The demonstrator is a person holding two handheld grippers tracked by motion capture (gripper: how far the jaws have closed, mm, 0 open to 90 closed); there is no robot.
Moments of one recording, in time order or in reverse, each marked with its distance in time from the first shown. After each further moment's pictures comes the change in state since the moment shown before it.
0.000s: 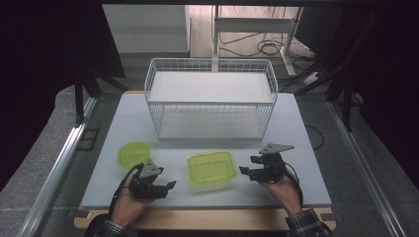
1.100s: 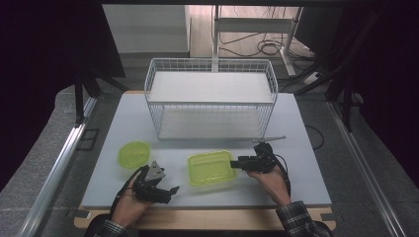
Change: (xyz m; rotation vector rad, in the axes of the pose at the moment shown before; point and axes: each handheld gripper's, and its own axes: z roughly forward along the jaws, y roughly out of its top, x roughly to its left) left arm -0.008 0.000 0.009 0.047 -0.008 0.076; right arm -0.013 0.016 0.035 0.052 0.204 0.286
